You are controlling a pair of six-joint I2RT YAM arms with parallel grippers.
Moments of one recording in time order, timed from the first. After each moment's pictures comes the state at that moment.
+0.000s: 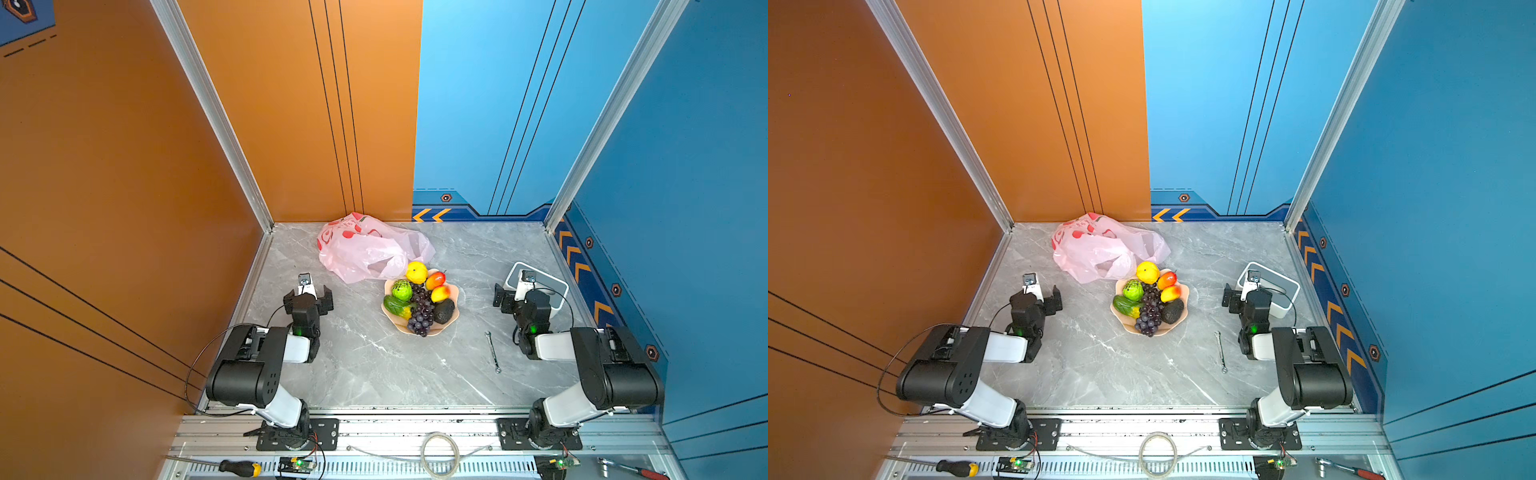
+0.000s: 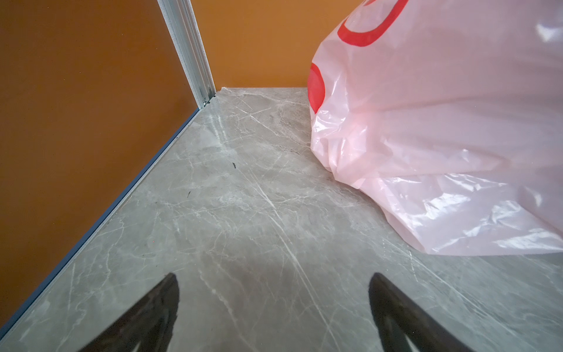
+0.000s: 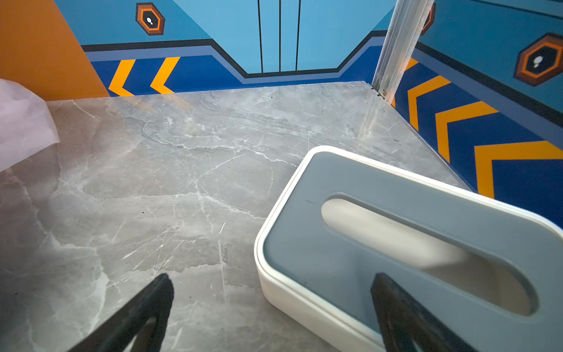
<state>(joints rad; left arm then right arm) -0.06 1.56 0.34 0.91 -0.31 -0.02 0.01 1.55 0.36 0.85 0.11 0.05</state>
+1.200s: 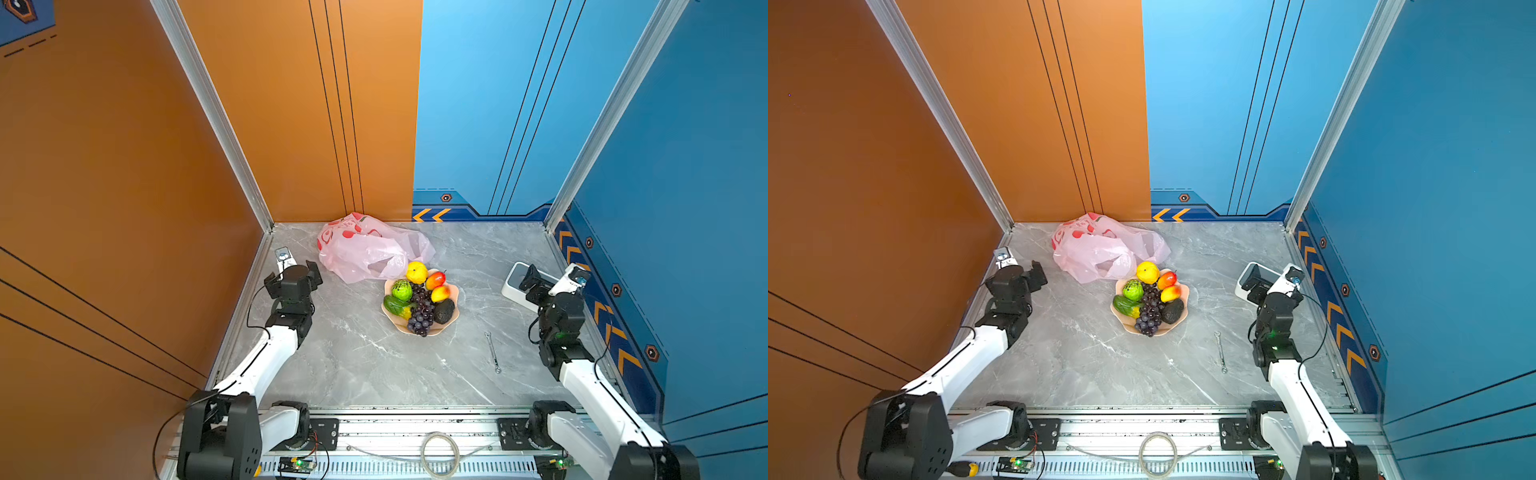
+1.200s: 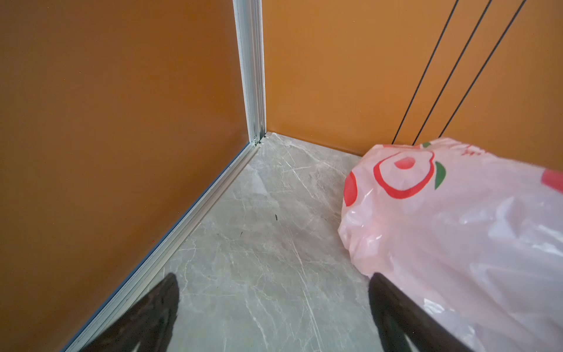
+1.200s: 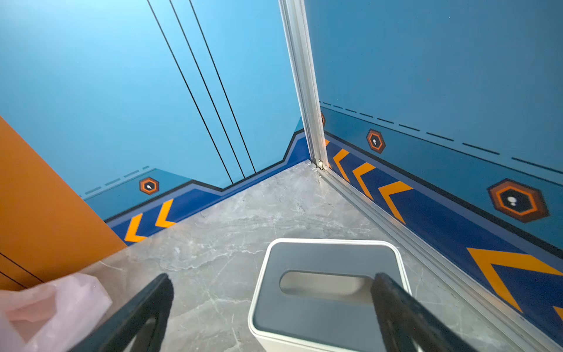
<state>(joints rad) -0.09 1.14 0.67 0.12 -0.52 -0.23 -0.02 0.86 0.43 0.32 0.30 0.38</state>
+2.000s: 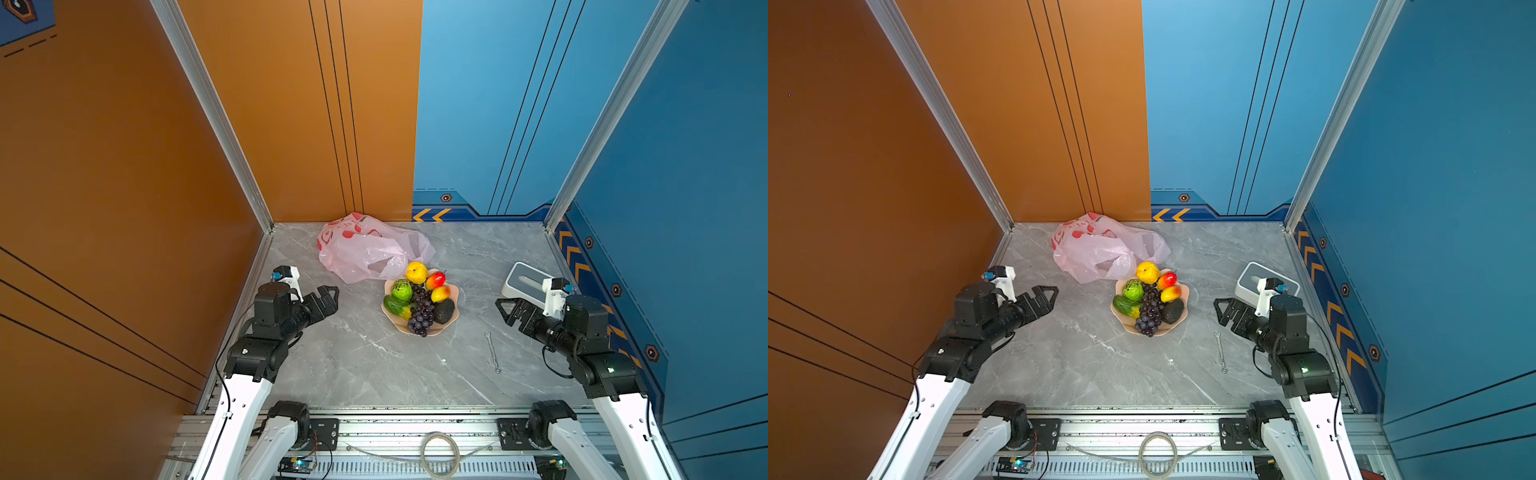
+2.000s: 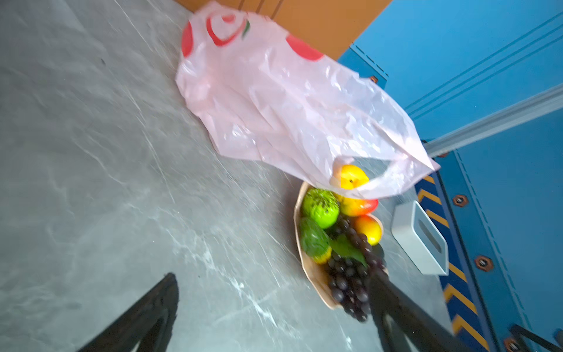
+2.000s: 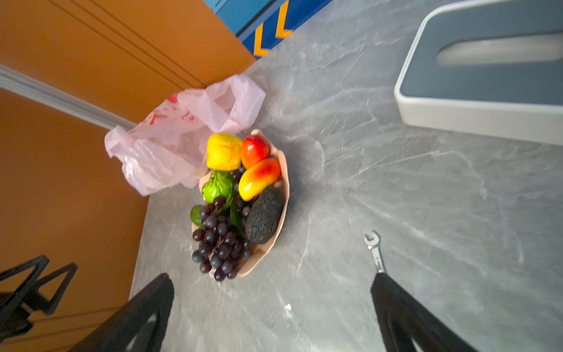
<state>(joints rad) -0.11 0.73 0.83 -0.66 0.23 -0.60 0.11 0.63 0.78 -0.76 -0.32 0.61</state>
